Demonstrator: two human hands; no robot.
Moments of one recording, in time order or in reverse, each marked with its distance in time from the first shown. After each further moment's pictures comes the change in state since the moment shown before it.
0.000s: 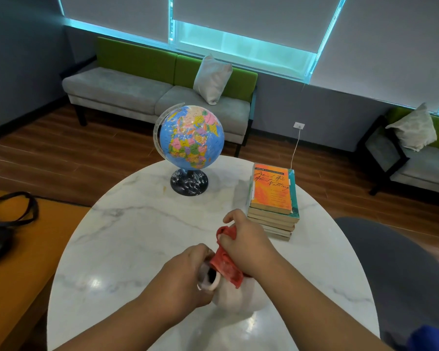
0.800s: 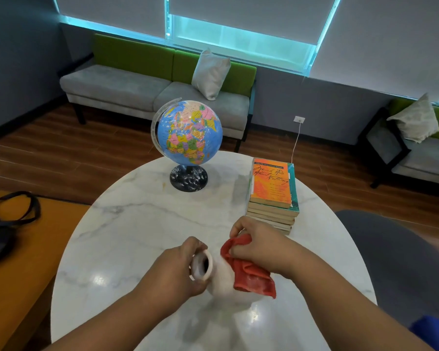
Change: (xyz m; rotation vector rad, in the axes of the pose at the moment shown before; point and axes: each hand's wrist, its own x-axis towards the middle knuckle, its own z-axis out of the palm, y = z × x) left_hand -0.003 -0.009 -0.003 -0.065 0.032 -0.067; right_hand -0.010 0.024 -0.028 0.085 -0.250 0.022
